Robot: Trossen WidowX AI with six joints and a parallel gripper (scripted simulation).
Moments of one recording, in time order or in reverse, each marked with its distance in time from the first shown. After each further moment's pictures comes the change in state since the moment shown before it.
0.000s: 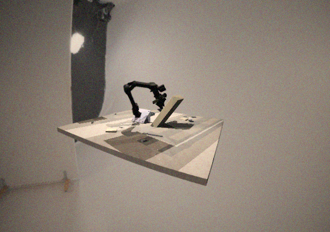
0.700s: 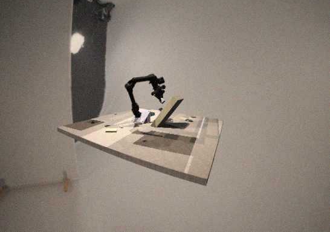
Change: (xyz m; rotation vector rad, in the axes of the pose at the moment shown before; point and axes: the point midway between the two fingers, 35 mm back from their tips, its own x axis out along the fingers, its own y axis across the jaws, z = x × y) arm -0.077 0.003 0.023 0.001 -0.002 0.006
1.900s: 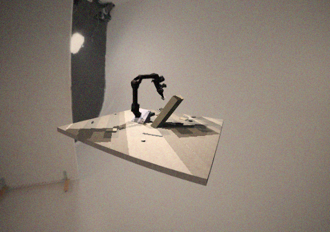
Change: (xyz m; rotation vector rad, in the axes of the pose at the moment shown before) arm -0.046 0.165 -0.053 -0.483 0.044 0.285
